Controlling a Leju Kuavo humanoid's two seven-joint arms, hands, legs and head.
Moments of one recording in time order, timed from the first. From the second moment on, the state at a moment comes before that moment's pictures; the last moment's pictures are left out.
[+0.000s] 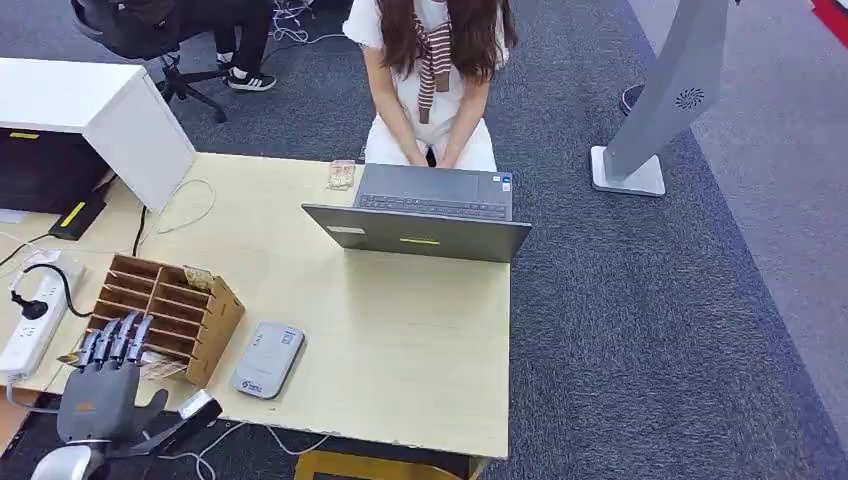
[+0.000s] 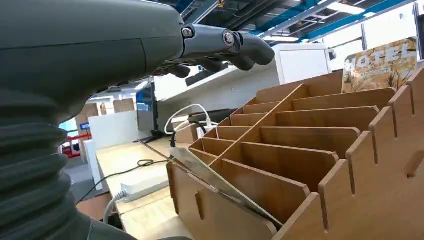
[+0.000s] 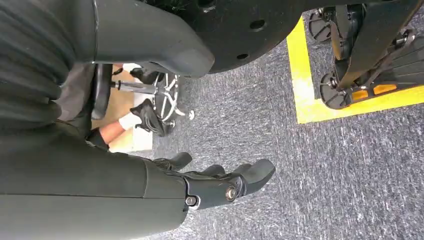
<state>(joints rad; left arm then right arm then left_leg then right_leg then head) 0.22 0.30 0.10 -1.52 -1.24 0.43 0.01 -0.04 0.10 0.32 -0.16 -0.53 -0.27 0.22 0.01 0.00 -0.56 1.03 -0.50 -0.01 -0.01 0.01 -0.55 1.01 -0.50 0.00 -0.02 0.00</state>
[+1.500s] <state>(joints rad) 0.25 0.29 0.09 -1.71 -1.17 0.46 -0.06 -0.04 0.10 0.32 -0.16 -0.55 -0.29 0.21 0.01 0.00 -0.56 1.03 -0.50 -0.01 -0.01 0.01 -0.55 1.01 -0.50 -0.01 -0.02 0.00</state>
